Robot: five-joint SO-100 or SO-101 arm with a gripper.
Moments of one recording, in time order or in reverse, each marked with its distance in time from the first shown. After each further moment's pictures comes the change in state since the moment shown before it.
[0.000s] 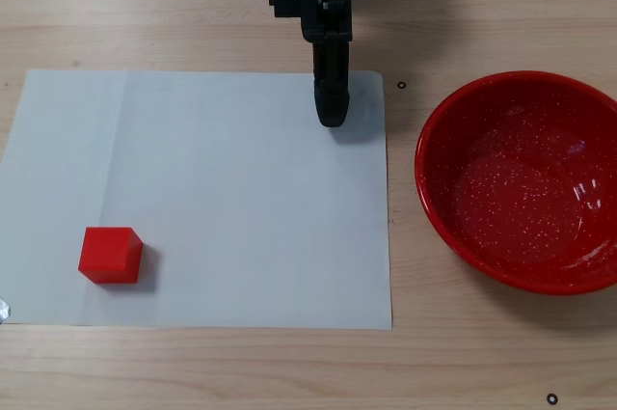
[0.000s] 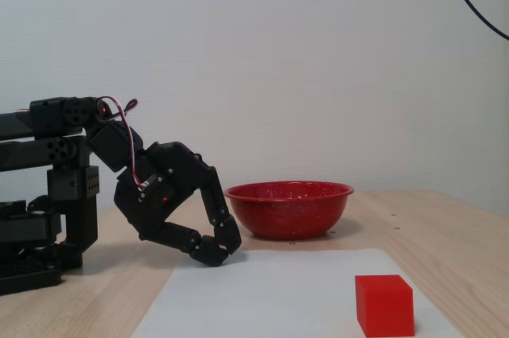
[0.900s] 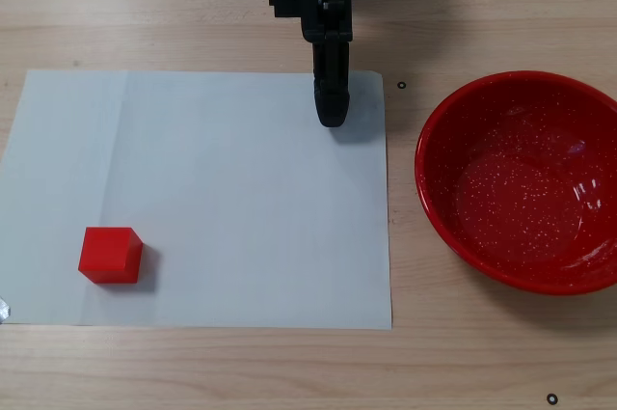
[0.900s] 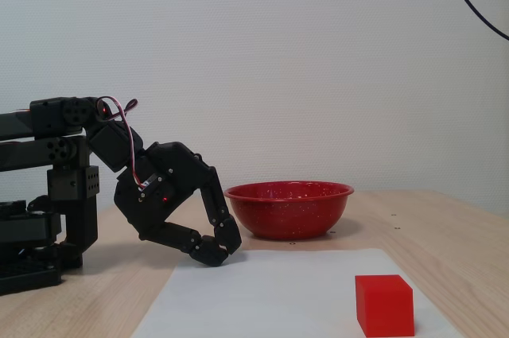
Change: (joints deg) arm 0.0 0.0 0.0 0.0 0.1
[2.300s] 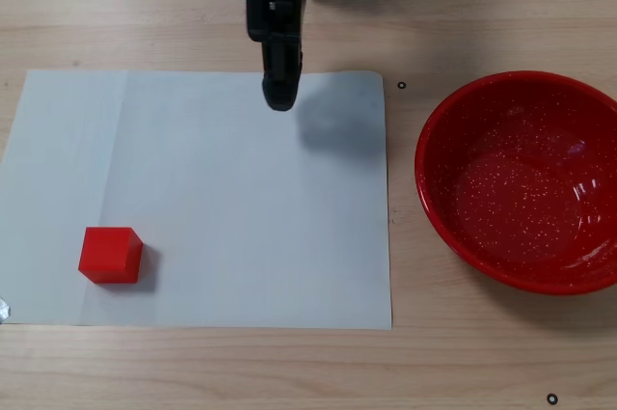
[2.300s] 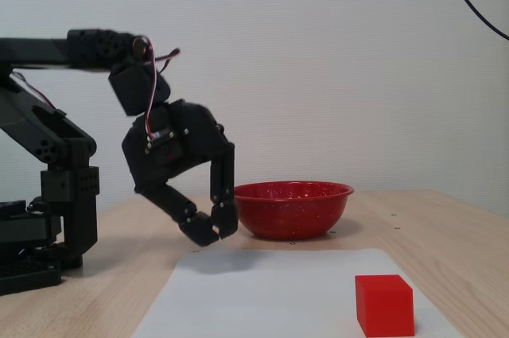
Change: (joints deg) arm -12.5 -44.7 -38.8 10.1 5.8
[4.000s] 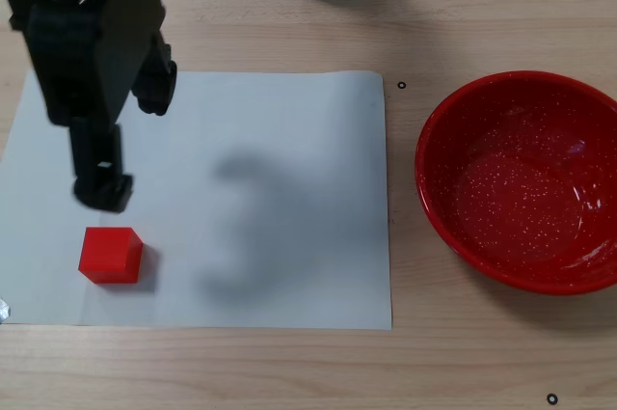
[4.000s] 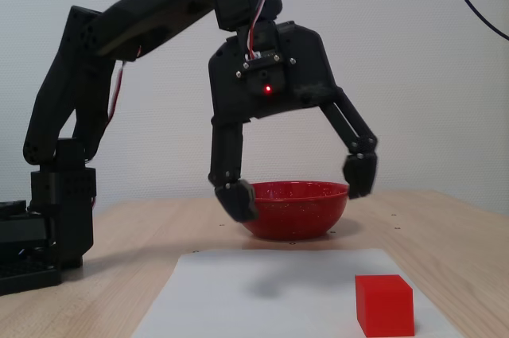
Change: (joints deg) arm -15.6 -75.3 -102.0 37.8 10.1
